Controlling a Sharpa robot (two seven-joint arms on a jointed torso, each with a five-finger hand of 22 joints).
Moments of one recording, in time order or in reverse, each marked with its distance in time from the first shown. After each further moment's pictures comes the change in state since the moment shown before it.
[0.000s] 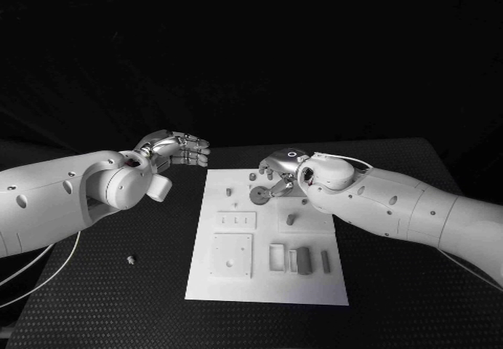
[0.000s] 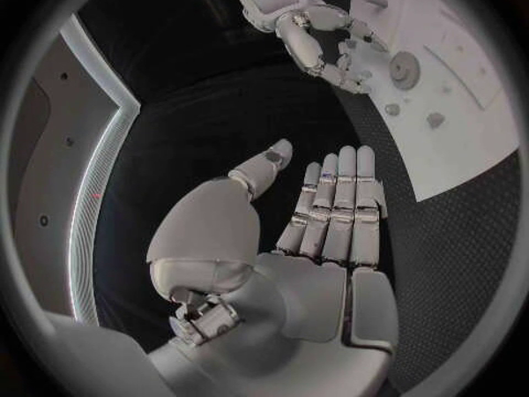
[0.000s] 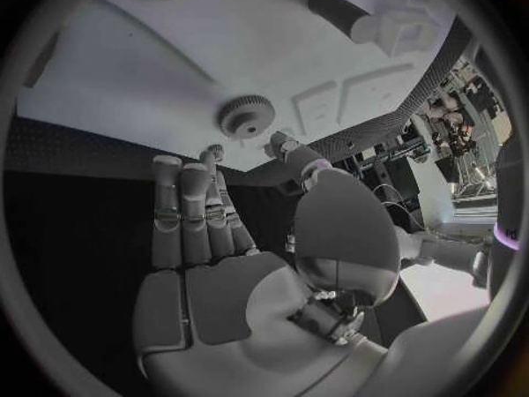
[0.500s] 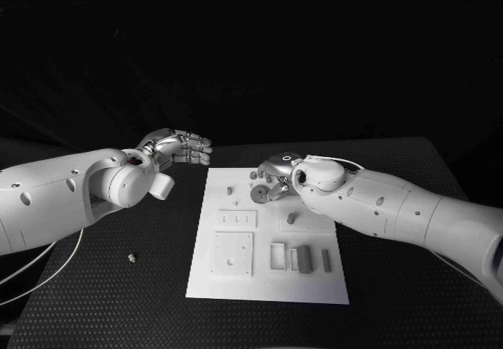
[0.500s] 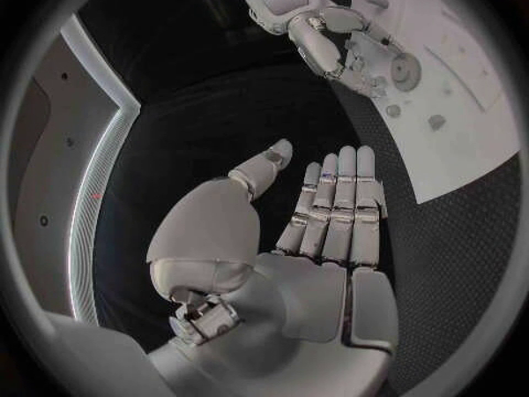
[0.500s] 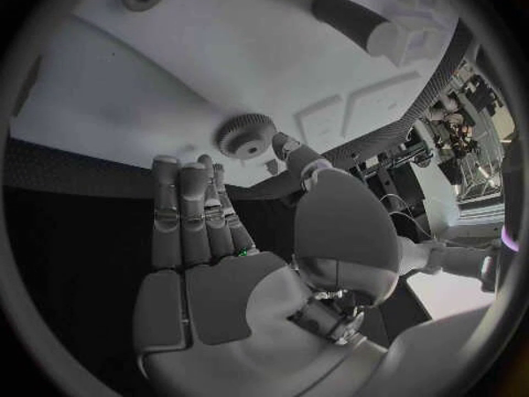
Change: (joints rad) left arm 0.000 0.009 0.000 -0.003 0.000 0.000 0.000; left_hand 0.000 0.000 0.000 0.000 0.000 0.000 0.000 0.000 0.000 0.000 0.000 0.000 -0.001 0.000 0.000 0.000 0.000 0.000 0.000 0.000 -0.004 0.000; right arm -0.012 0.054 -0.012 -0.069 -0.011 0.050 -0.015; right_hand 0.000 0.000 -0.022 0.022 0.000 -0.024 -0.008 0.005 0.004 -0.040 0.011 0.000 -0.027 -0.032 0.018 0.008 0.001 0.000 -0.025 0.011 -0.015 0.000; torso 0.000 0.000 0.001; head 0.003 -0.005
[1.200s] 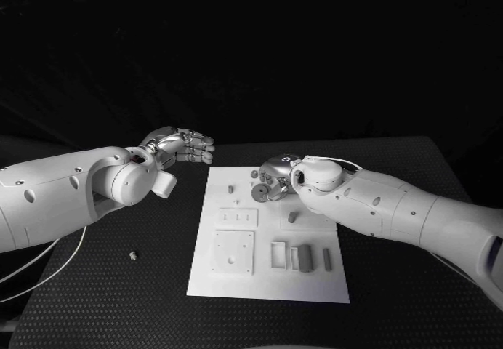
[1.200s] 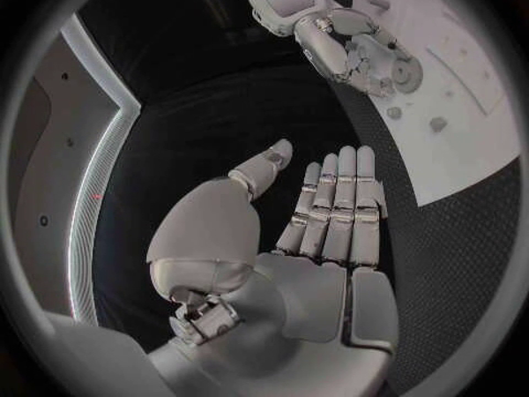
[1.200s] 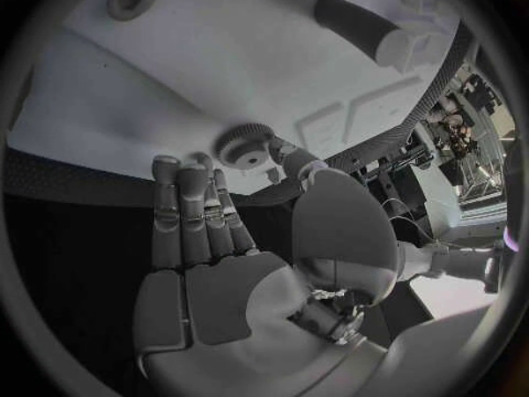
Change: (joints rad) left arm 0.000 0.003 0.000 0.001 0.000 0.000 0.000; left_hand 0.000 0.000 0.000 0.000 0.000 0.000 0.000 0.000 0.000 0.000 0.000 0.000 0.000 0.000 0.000 0.000 0.001 0.000 0.000 0.000 0.000 0.000; right arm -0.006 0.026 -0.003 -0.035 -0.005 0.023 0.005; right_hand 0.012 0.025 0.021 0.045 0.000 0.044 -0.046 0.054 0.022 -0.009 0.002 0.000 -0.009 -0.014 0.000 0.013 -0.005 0.000 -0.002 0.002 0.000 0.000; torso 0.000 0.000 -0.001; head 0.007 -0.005
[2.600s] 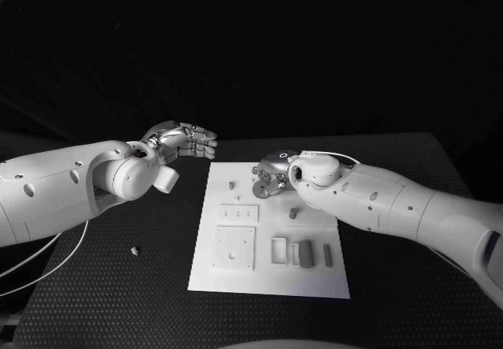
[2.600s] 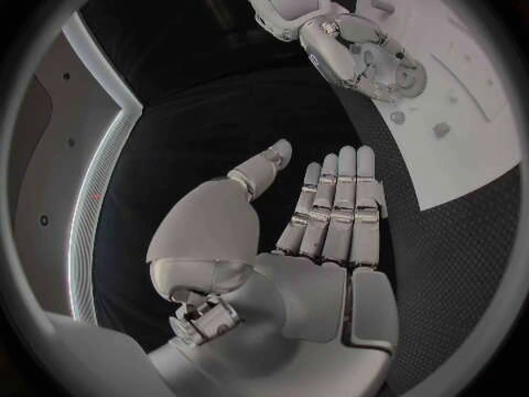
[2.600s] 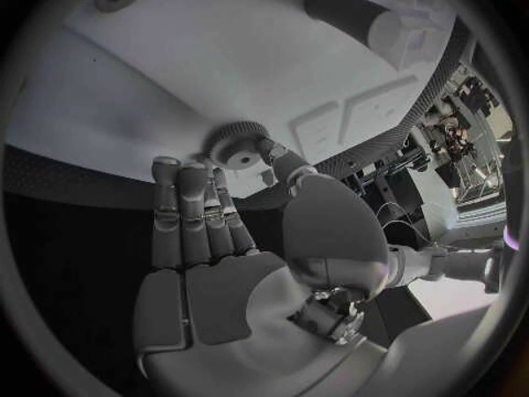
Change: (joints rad) left arm 0.004 -0.006 0.003 0.018 0.000 0.000 -0.005; left_hand -0.004 -0.004 0.000 0.000 0.000 0.000 0.000 -0.004 0.000 0.000 0.000 -0.003 -0.001 0.000 0.000 0.000 0.000 0.000 0.000 0.000 0.000 0.001; right arm 0.007 0.022 -0.005 -0.014 -0.008 0.035 0.013; right_hand 0.073 0.107 -0.085 -0.194 0.048 0.006 0.042 0.002 -0.032 0.022 -0.004 0.003 -0.009 -0.007 -0.007 0.011 -0.026 0.000 -0.023 0.005 0.012 0.000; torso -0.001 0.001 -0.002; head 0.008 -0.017
